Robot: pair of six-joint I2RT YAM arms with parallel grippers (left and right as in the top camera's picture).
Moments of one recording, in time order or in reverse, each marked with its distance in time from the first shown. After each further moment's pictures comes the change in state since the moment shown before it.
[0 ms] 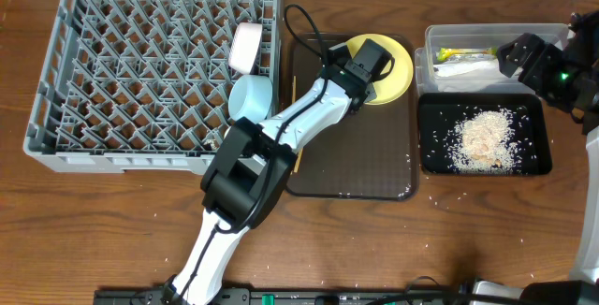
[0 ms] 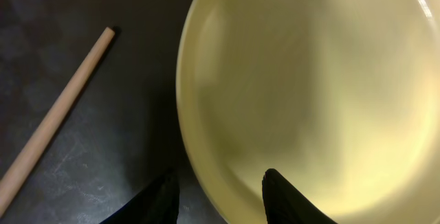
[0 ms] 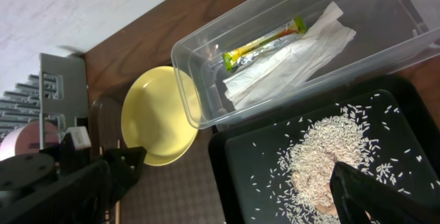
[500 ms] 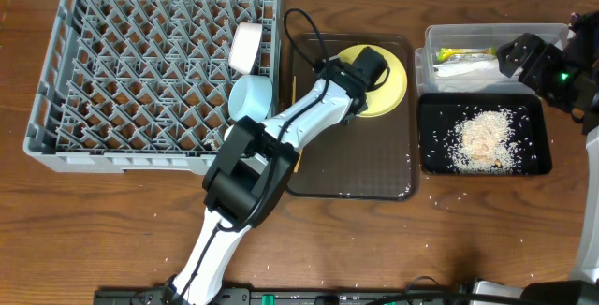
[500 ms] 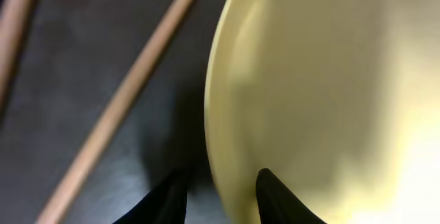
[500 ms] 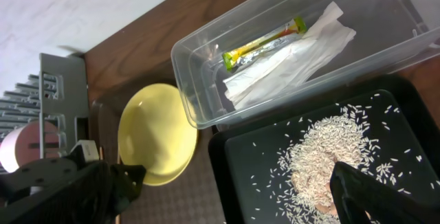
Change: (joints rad) left arm 0.000 0.014 0.002 -0.183 -0.020 -0.008; right arm 0.000 0.000 0.000 0.000 0.000 0.000
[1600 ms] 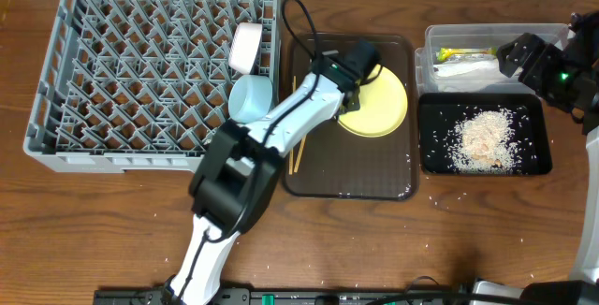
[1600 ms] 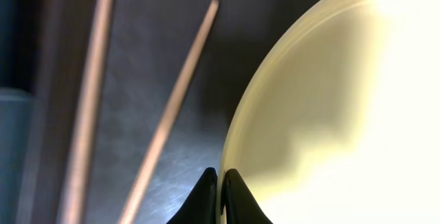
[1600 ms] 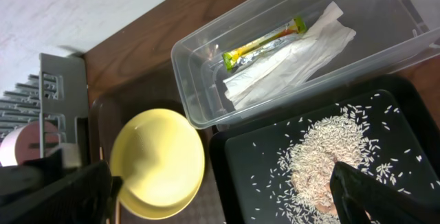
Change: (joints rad) left arm 0.026 -0.097 -0.008 -0.072 0.000 0.211; right arm 0.000 0.000 0.000 0.000 0.000 0.000
